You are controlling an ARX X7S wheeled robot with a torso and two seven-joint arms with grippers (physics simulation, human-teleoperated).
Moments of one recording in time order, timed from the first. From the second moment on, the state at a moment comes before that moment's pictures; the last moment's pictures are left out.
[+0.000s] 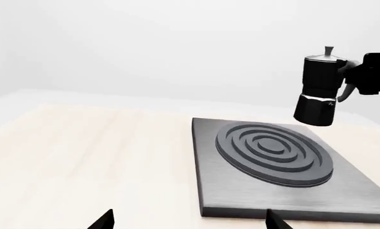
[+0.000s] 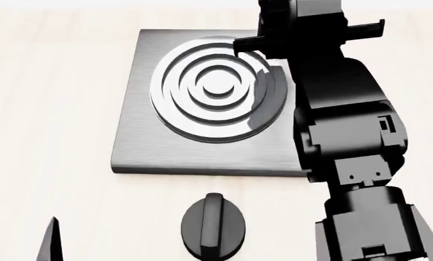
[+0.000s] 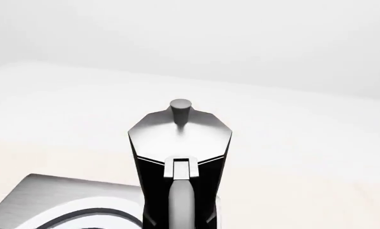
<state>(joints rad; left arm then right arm) 0.12 -0.42 0.23 0.68 -0.41 -0.20 -0.42 1.35 0.14 -0.38 0.87 0.33 0.37 0.04</state>
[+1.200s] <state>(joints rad) 0.13 -0.45 0.22 0.71 -0.43 -0.19 -0.44 1.40 0.03 -0.68 1.05 0.53 0.23 0.00</state>
